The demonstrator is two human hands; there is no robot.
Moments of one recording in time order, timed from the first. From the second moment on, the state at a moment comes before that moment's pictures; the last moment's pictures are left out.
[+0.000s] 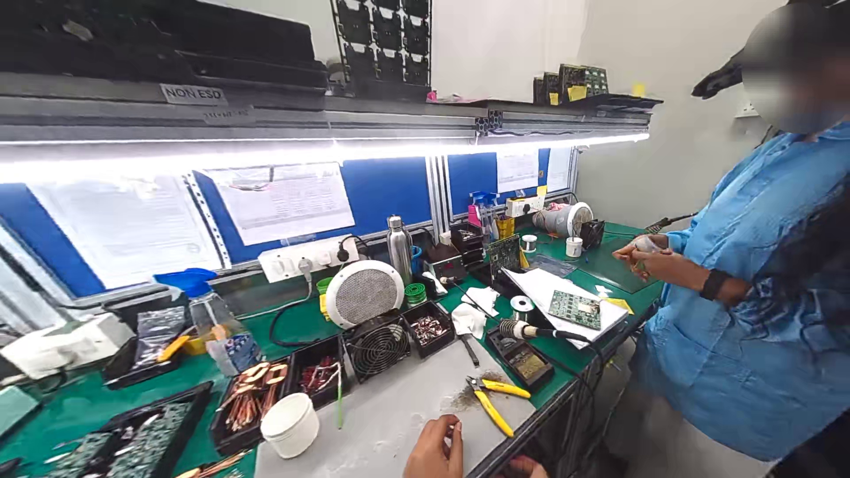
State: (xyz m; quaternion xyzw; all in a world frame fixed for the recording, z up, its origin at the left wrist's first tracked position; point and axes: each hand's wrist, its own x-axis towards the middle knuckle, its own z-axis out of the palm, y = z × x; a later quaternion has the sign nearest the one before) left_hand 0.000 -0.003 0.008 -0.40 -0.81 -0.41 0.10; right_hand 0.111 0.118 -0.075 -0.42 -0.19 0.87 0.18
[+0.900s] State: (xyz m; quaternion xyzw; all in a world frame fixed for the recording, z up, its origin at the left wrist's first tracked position) left_hand 0.002 -0.003 0.012 -0.41 -0.82 -0.39 0.09; right_hand 0.085 0.184 -0.074 -0.35 -0.09 0.83 0.42
